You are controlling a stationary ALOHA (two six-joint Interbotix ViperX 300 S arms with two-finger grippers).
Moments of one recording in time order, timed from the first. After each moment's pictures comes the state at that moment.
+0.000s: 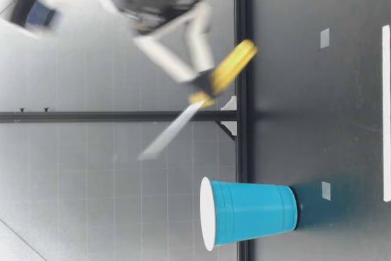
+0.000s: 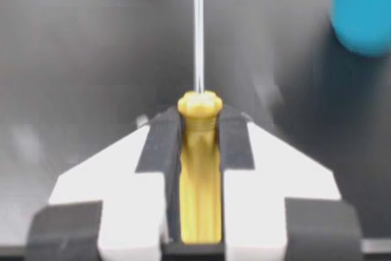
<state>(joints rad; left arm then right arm) 0.05 -0.62 1.23 -0.08 -0.68 -0.01 -0.08 -0.11 0.83 0.09 -0.34 0.04</state>
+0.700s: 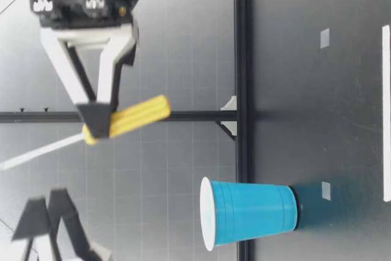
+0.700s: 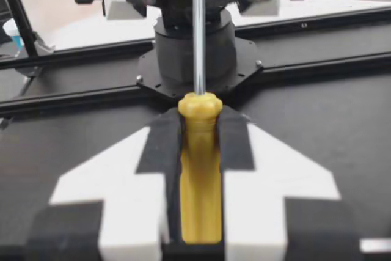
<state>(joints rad) 0.03 -0.31 1.03 -0.02 -0.87 -0.11 -0.01 -0.05 0.80 0.02 -0.71 0.06</state>
